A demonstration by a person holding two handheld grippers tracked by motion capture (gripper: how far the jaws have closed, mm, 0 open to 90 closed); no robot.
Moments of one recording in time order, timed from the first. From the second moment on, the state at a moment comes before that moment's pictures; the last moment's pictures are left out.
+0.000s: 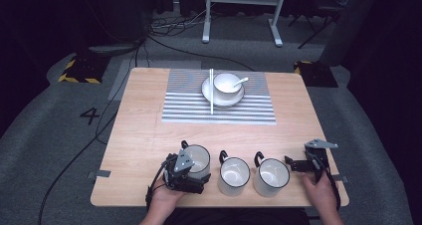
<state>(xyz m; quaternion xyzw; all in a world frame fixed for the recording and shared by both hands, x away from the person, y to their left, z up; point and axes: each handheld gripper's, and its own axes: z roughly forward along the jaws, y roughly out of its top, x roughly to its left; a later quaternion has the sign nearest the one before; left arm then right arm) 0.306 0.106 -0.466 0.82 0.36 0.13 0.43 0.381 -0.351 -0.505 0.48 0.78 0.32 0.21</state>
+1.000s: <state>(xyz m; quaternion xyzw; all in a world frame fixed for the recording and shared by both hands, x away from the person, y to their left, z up) 0.363 0.125 -0.394 0.80 0.36 0.15 0.46 0.381 -0.351 -0.505 0.48 0.78 0.32 0.21</state>
